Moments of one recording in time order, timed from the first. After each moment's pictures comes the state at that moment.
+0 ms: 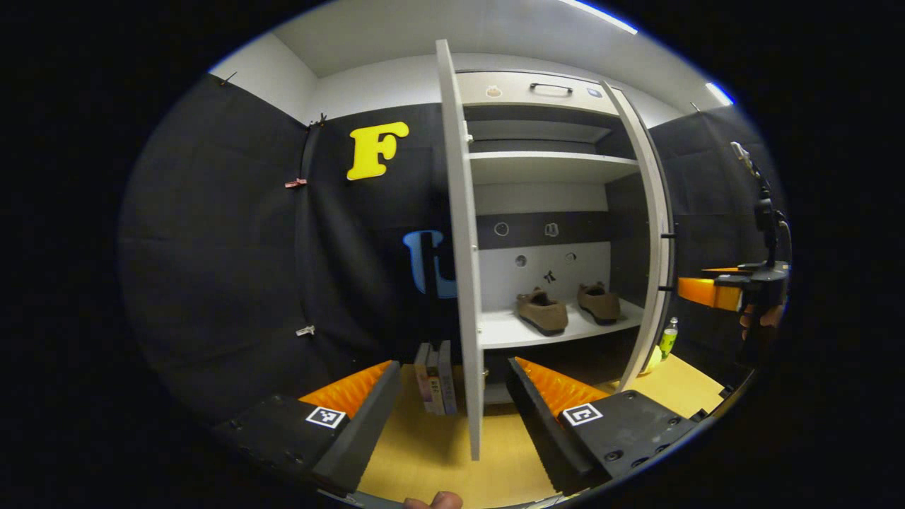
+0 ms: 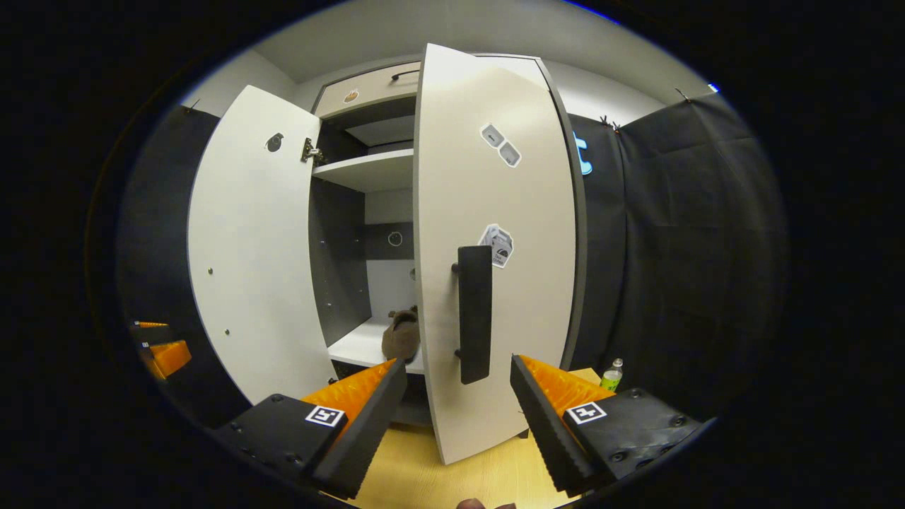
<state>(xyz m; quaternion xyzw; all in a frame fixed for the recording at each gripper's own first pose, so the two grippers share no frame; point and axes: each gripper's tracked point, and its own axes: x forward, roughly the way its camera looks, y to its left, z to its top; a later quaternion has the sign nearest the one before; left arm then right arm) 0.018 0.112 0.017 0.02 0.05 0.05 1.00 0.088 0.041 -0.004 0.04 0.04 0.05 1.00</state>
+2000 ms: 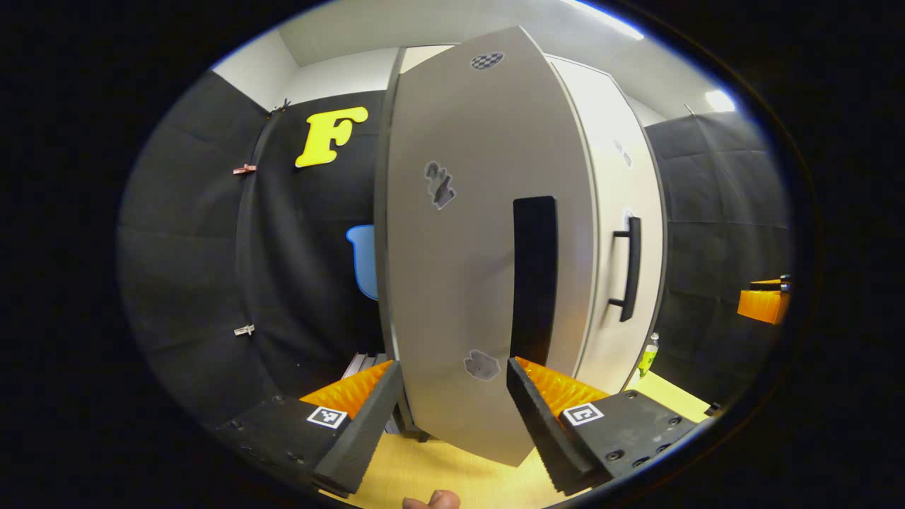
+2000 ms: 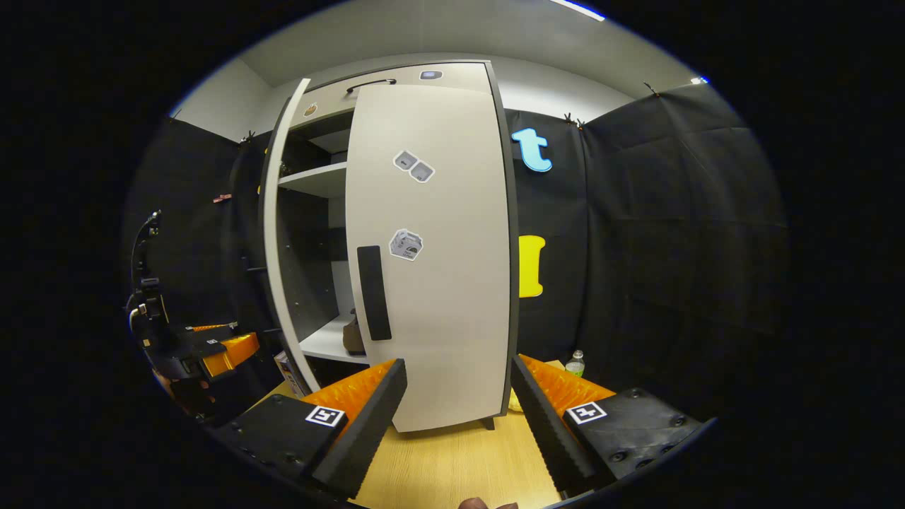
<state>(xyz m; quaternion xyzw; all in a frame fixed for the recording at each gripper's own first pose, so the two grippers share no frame) 0.135 -0.018 -0.002 0.00 0.05 -0.04 1.00 0.059 -0.051 -0.009 0.05 0.04 0.00 1.00</state>
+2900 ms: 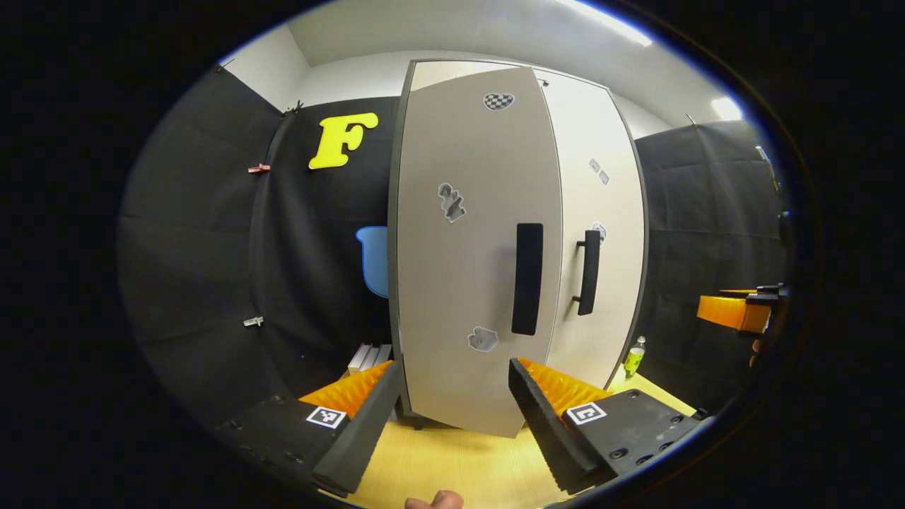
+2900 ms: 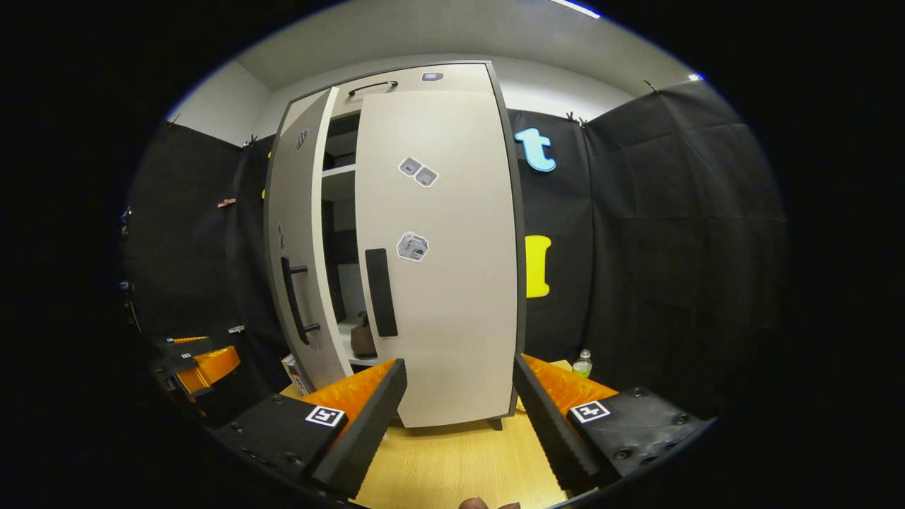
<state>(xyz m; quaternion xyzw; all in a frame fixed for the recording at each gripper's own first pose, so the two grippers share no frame) 0.077 -0.007 0.010 -0.03 0.05 -0.03 1.00 0.058 -0.036 -0.009 0.06 0.04 0.01 1.00</state>
